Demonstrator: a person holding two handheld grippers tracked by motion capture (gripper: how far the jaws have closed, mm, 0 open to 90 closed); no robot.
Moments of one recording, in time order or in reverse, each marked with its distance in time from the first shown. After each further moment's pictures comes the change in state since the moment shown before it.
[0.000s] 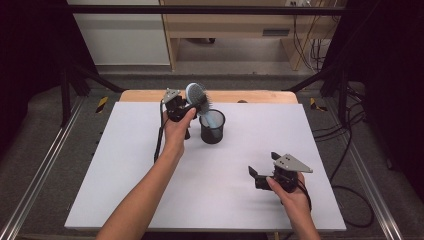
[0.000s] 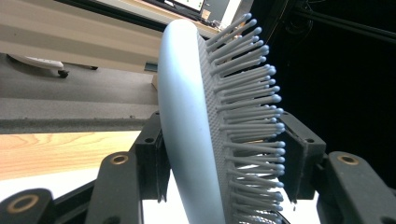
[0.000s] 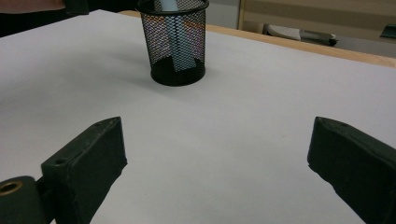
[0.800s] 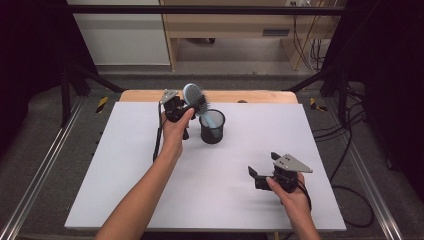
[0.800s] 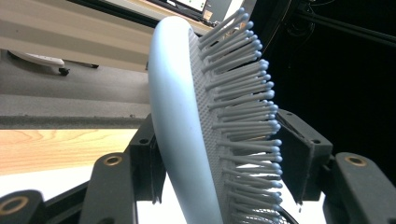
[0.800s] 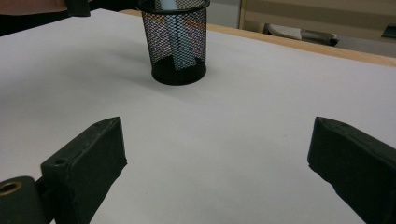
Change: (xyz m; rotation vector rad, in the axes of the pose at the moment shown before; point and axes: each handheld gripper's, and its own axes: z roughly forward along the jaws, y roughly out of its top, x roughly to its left) left arm 0.007 -0.003 -0.001 -0.004 0.001 -0.019; right arm 0.000 0.000 0.000 0.004 0.005 -0.001
